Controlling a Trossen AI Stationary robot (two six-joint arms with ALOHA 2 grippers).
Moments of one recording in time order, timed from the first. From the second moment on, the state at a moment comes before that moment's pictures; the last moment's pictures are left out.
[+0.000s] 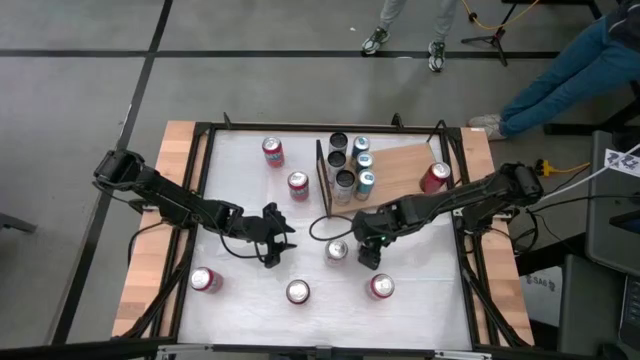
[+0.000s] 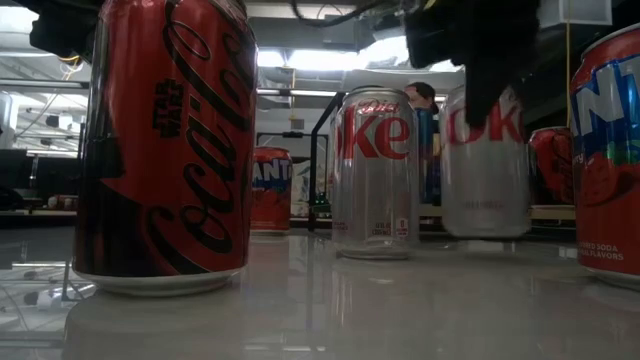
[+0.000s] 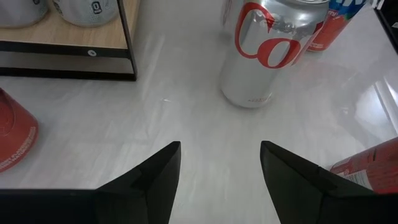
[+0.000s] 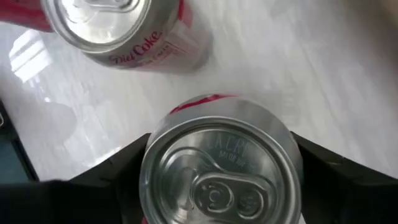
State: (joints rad) left arm -0.29 1.38 0.59 0.13 -0.28 -0.42; right arm 0.24 1.60 1.20 -0.82 -0.08 0.67
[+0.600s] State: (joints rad) left arm -0.29 1.38 0.59 0.24 -0.30 -0.36; right arm 0.09 1.32 1.20 -1.16 -0.04 0.21
